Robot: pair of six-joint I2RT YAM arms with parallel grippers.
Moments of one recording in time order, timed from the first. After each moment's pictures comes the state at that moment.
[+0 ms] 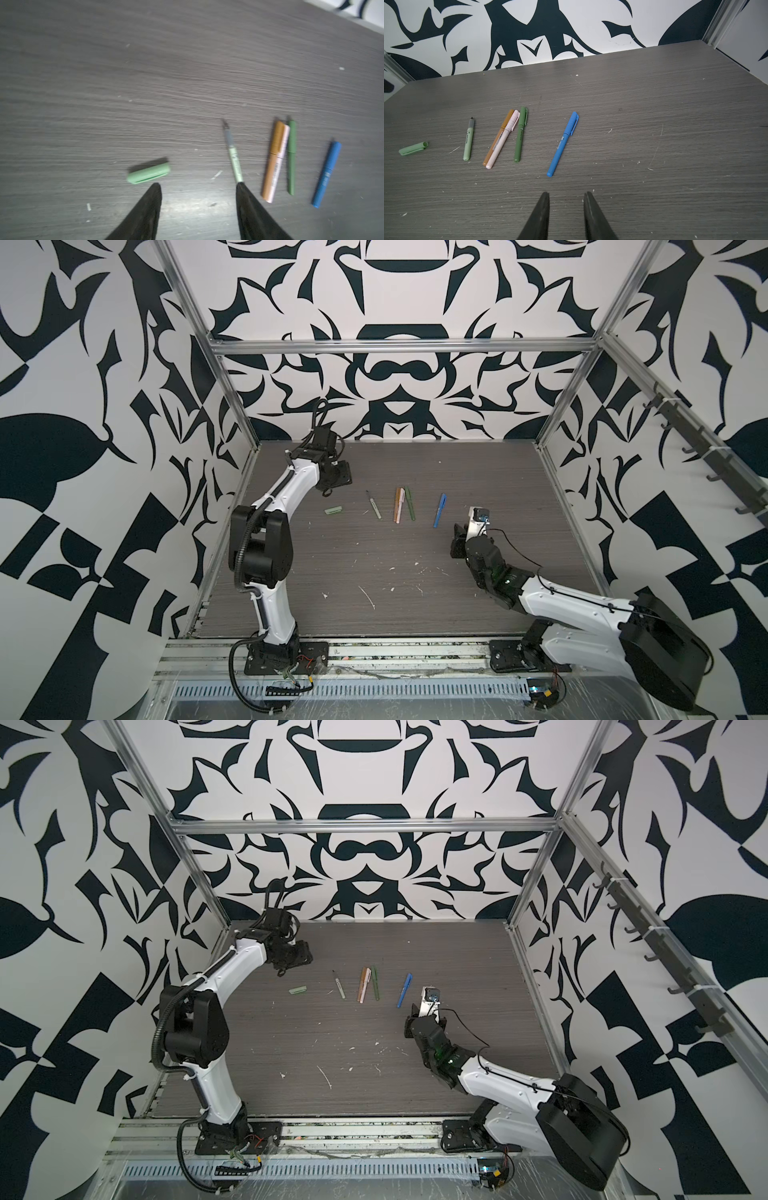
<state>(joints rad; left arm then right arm) -0.21 1.92 1.60 -0.76 0.10 -0.39 0.75 1.13 0.38 0.31 0.57 0.47</state>
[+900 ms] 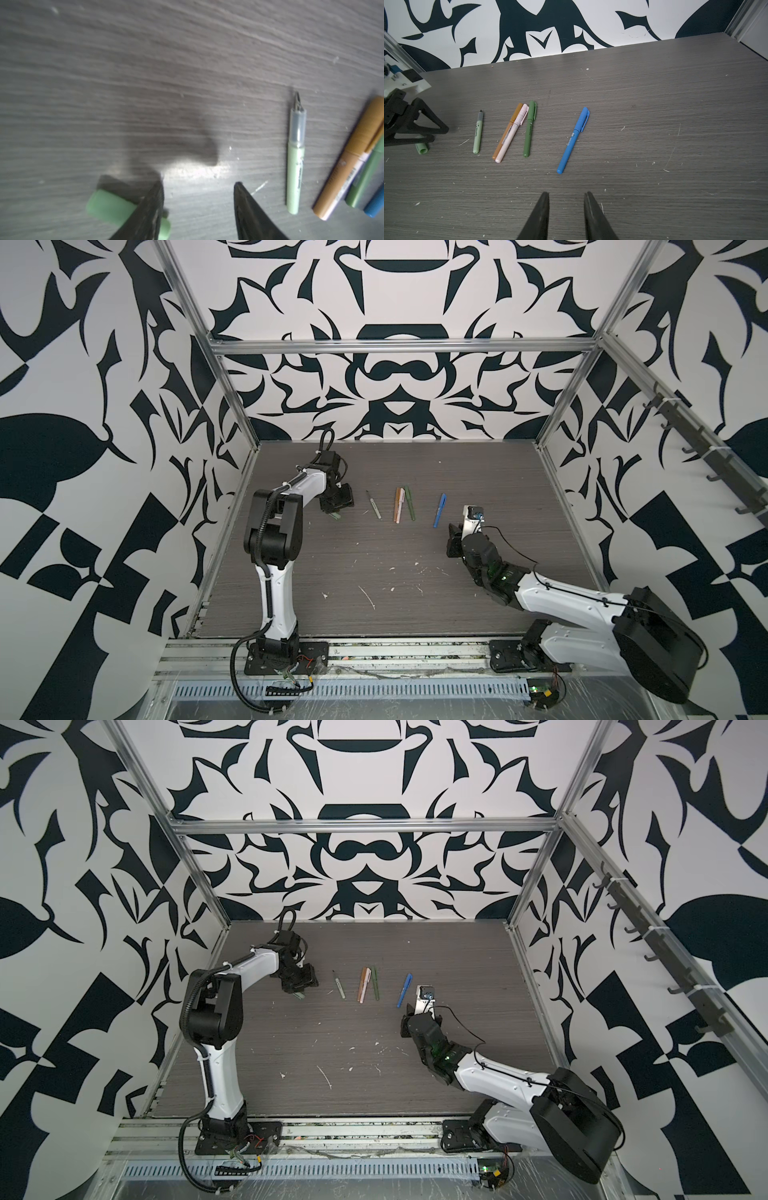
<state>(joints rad) -0.22 2.05 1.48 -0.70 0.22 -0.40 0.75 1.18 0.41 0.31 0.52 0.47</state>
